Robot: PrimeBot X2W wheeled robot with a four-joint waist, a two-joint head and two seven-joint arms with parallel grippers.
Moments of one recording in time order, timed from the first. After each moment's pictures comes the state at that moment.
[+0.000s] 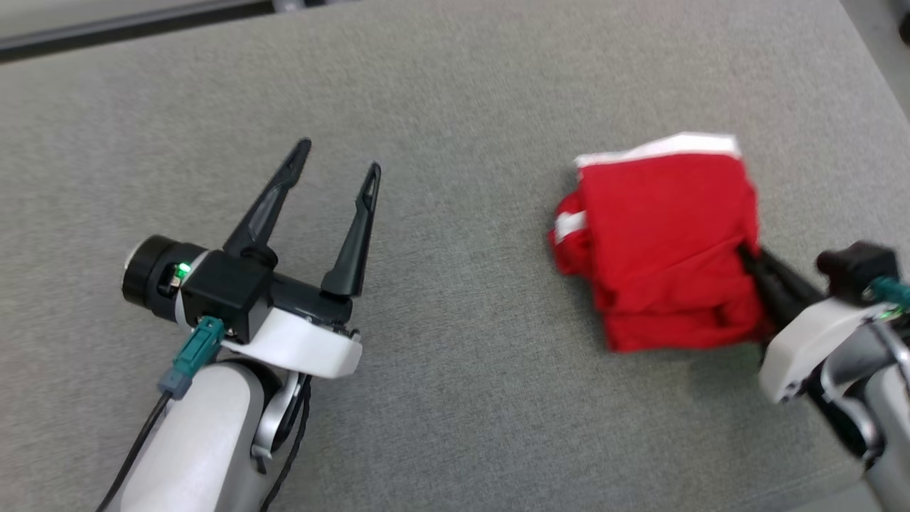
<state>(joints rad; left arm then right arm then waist) -0.37 0.17 -0.33 -0.01 -0.20 0.01 -0.15 -0.34 -0.42 0.32 0.28 0.37 0.13 0.12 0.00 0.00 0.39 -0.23</state>
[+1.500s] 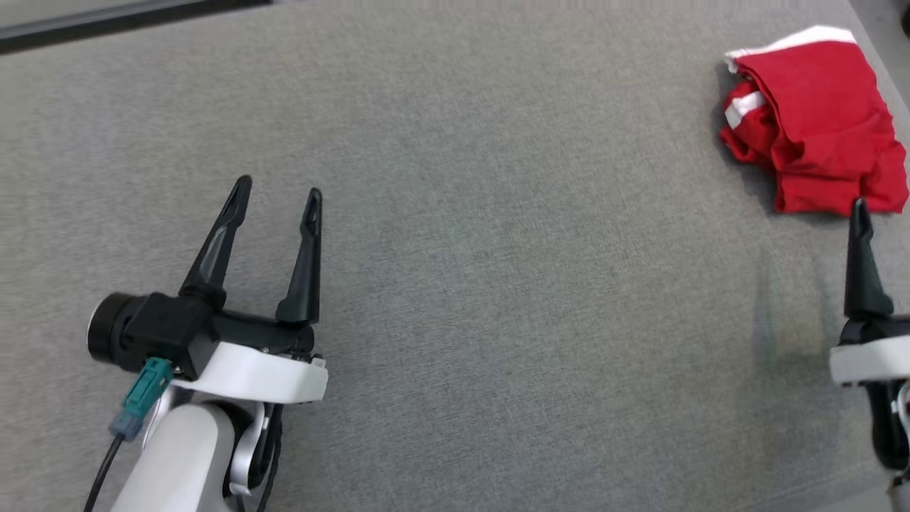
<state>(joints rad) -0.27 0.20 -0.28 -0.03 -0.28 0.08 -0.19 -0.29 -0.31 -0.02 0.29 0.32 0.13 -0.26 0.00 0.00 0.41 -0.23</state>
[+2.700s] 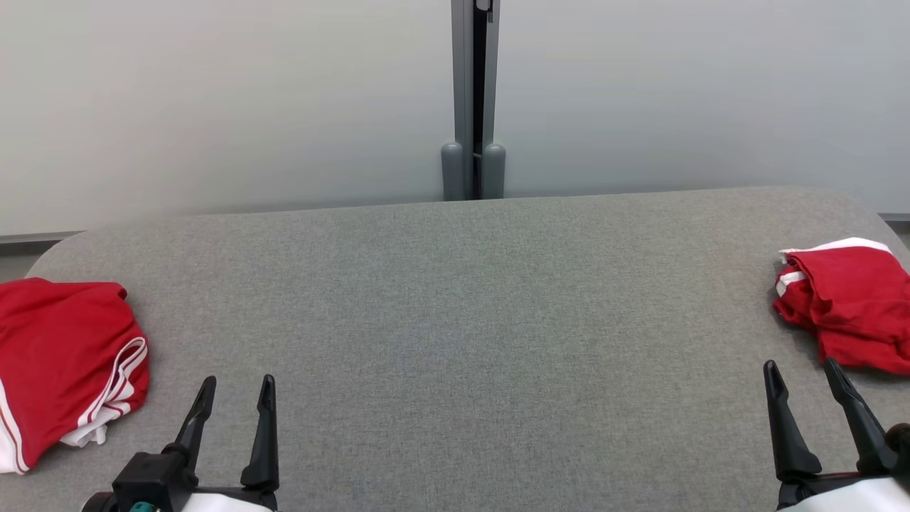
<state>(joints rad) 0.10 0.21 -0.21 0.04 -0.37 0.12 -0.22 0.16 -0.14 -0.03 -0.09 0.23 0.13 -0.03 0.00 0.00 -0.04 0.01</state>
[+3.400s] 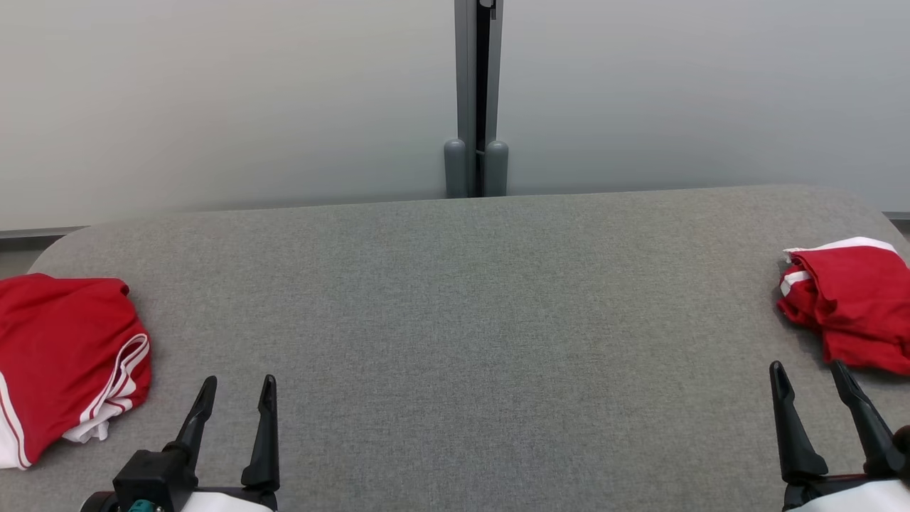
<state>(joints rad) 0.10 0.23 -0.22 0.01 -0.38 0.15 -0.19 0.17 -0.13 -0.04 -0.12 0.23 0.13 -0.01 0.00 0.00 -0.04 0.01</state>
